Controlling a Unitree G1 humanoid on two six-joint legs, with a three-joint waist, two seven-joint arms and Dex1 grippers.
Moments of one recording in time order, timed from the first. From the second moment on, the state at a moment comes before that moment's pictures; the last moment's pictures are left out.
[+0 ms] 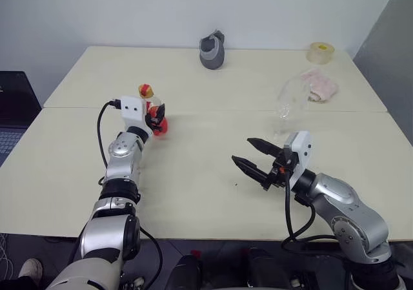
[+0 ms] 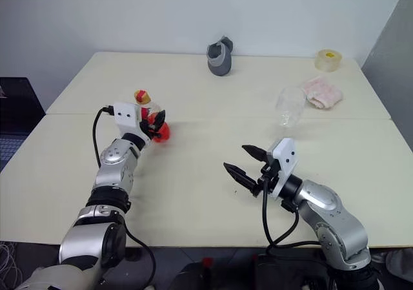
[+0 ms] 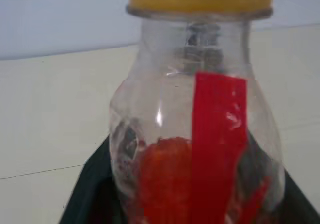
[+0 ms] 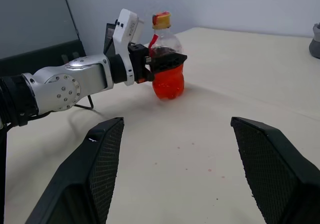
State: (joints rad) left arm -0.74 0.36 0.20 0.83 -0.13 -0.18 -0.36; right arm -0.13 -0.38 0.08 -0.59 0.53 0.56 0.54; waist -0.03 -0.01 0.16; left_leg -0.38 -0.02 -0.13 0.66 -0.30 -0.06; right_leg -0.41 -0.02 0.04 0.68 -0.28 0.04
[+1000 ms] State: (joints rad) left arm -0.66 0.32 -0.08 0.29 -0.20 0.15 -0.80; right arm -0.77 -0.24 0.12 -0.21 0.54 0.77 0.46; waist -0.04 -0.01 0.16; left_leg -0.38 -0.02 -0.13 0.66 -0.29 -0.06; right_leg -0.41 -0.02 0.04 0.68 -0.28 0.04
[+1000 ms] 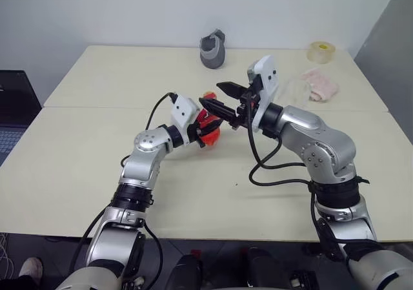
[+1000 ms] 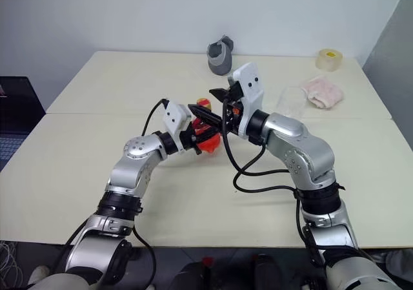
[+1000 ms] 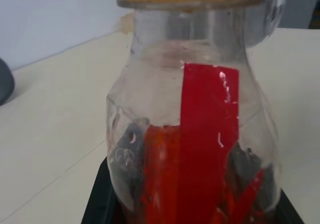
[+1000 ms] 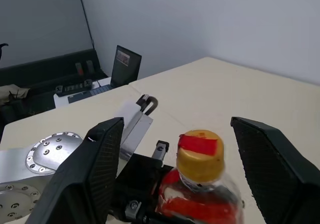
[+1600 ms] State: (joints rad) left arm -0.66 0.31 -0.10 0.26 -0.20 0.19 -0.84; right arm -0.80 -0.22 0.12 -0.11 0.45 0.69 0.49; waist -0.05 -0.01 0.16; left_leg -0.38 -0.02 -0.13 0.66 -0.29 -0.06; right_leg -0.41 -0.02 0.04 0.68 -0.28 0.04
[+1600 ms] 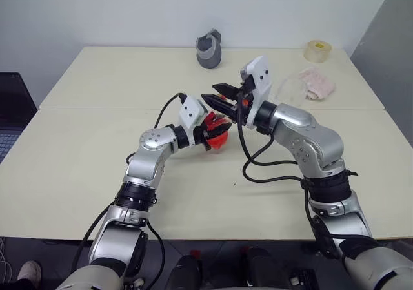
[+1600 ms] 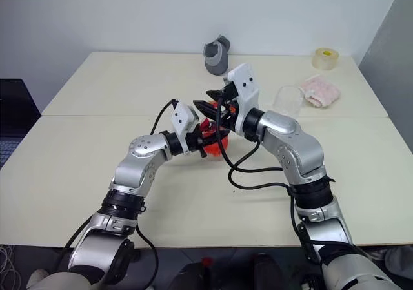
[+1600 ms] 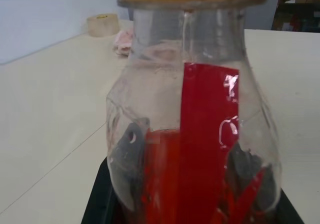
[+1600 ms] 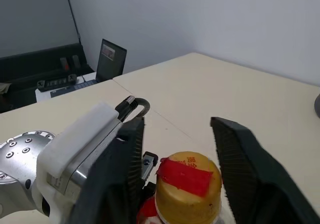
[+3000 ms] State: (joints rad) left arm -0.44 0.52 0.00 -0.20 -0.49 0.51 -0.87; right arm -0.87 -0.40 0.08 -0.04 0.55 0.70 1.03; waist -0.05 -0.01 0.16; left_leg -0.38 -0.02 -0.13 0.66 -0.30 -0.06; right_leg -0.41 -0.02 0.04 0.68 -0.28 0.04
